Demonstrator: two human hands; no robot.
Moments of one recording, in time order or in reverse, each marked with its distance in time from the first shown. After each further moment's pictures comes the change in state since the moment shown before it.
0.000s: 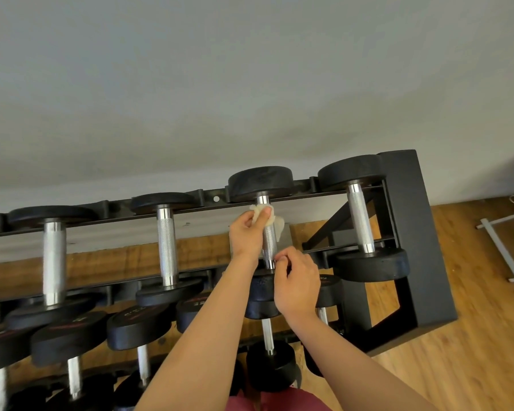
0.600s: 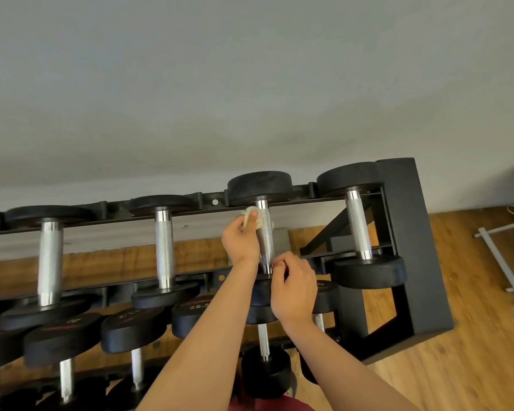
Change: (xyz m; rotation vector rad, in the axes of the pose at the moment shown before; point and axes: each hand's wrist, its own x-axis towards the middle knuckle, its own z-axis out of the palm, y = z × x) left_hand 0.000 -0.006 0.003 -0.017 0.237 0.105; right_hand 0.001 0.000 0.000 -0.001 -0.006 -0.007
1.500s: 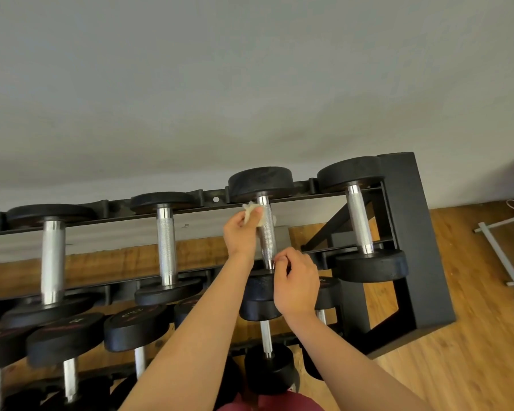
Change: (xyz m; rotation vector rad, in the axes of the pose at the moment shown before) left_hand 0.001 0.010 -0.006 -0.037 -0.162 -0.110; right_hand 0.000 0.001 0.001 -0.005 -0.007 0.007
